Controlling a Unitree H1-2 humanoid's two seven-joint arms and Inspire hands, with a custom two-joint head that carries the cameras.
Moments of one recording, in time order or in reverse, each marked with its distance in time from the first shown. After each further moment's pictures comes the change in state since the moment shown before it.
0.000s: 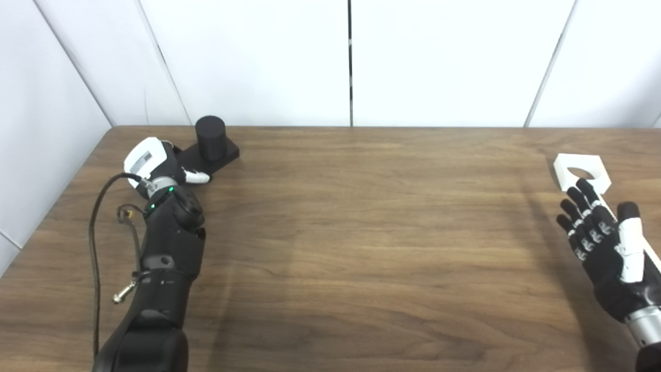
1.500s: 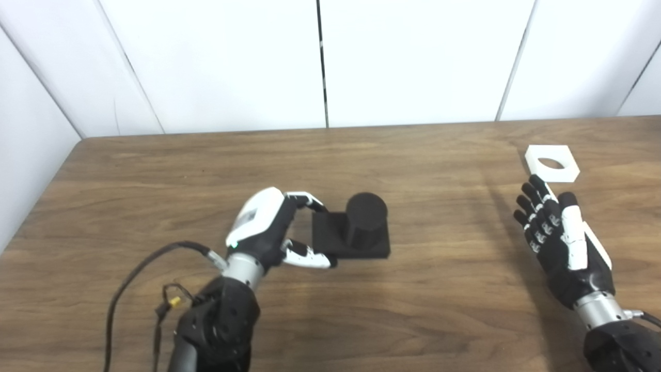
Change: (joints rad) left arm 0.477 -0.228 -0.374 -1.056 0.049 0.003 -0.632; right arm 0.006 0.076 0.044 -0.024 -0.054 0.017 -0.068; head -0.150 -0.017
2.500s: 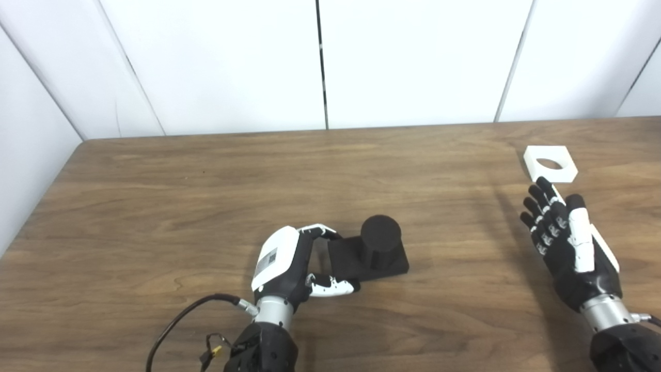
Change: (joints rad) left arm 0.153 -0.141 -0.044 0.103 0.014 -0.025 0.240; right arm 0.011 -0.008 -0.016 -0.002 0.004 0.000 0.001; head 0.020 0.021
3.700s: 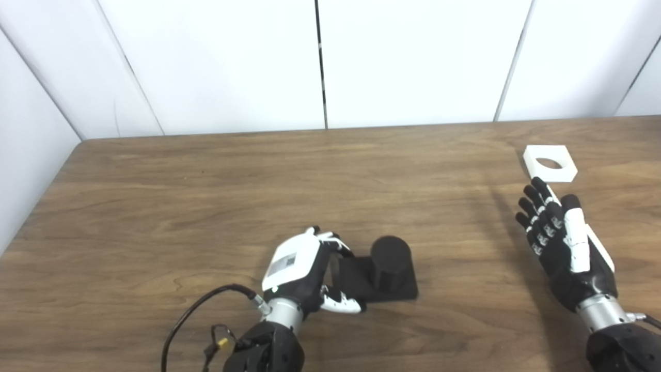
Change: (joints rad) left arm -0.019 -0.001 -0.067 -0.095 0.205 0.025 -0.324; right arm 0.000 0.007 0.017 -0.001 -0.002 0.000 0.002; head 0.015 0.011
